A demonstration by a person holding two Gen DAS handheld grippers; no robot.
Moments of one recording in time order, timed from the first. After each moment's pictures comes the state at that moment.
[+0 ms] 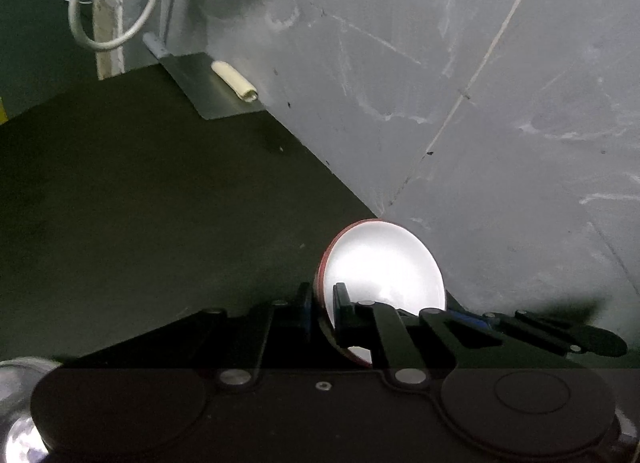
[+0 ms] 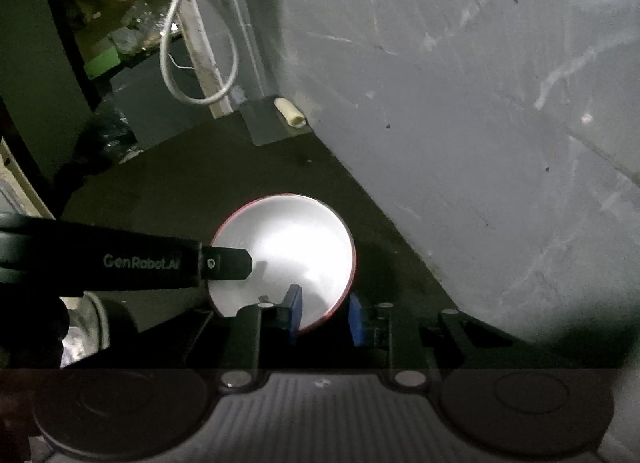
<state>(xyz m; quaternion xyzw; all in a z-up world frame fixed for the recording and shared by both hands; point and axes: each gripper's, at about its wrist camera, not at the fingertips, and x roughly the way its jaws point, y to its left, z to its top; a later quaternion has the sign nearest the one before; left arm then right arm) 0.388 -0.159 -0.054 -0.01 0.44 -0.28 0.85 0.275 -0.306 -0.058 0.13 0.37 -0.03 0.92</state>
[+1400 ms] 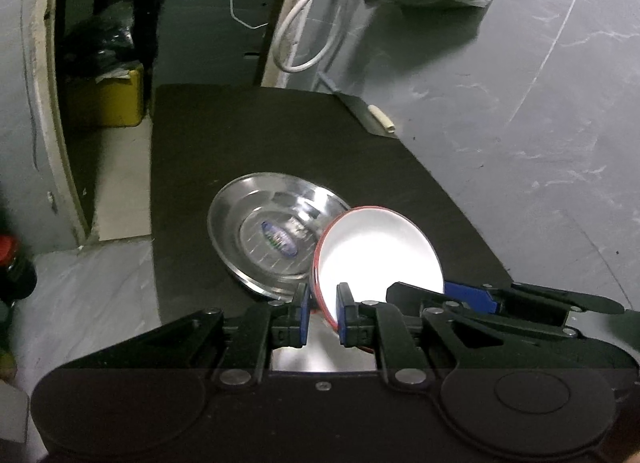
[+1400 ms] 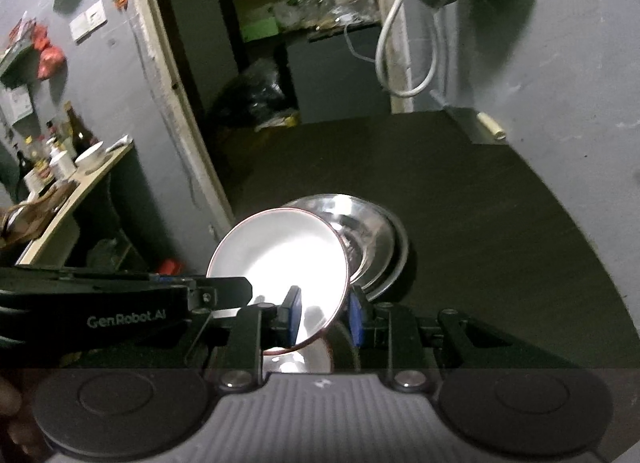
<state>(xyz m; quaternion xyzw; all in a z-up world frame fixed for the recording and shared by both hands) 0.165 0.053 -0.009 -0.10 0.39 -0.14 0.91 0.129 -0.121 0.015 0.05 0.36 0.15 0.92</state>
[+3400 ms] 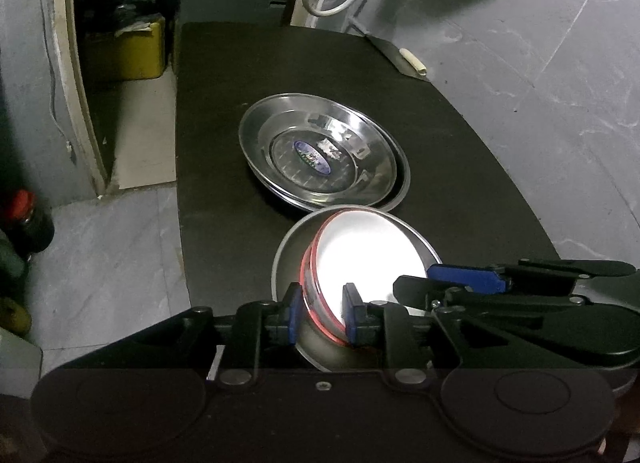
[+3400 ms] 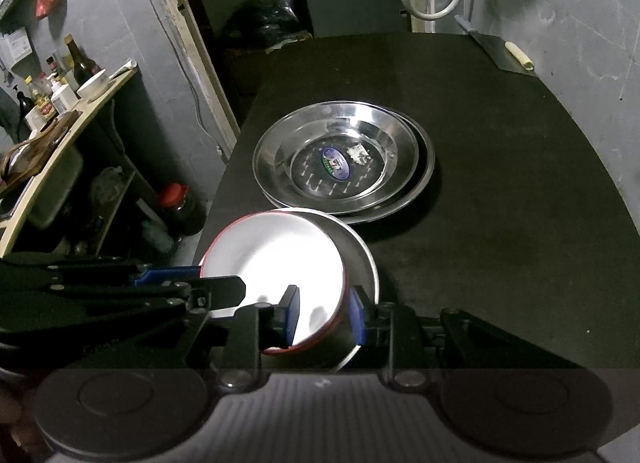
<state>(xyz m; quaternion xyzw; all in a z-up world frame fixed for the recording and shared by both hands) 0.156 0.049 -0.049 -0.09 0.45 -0.11 0.88 0.135 -0.108 -0.017 0.02 0.46 0.18 0.87</state>
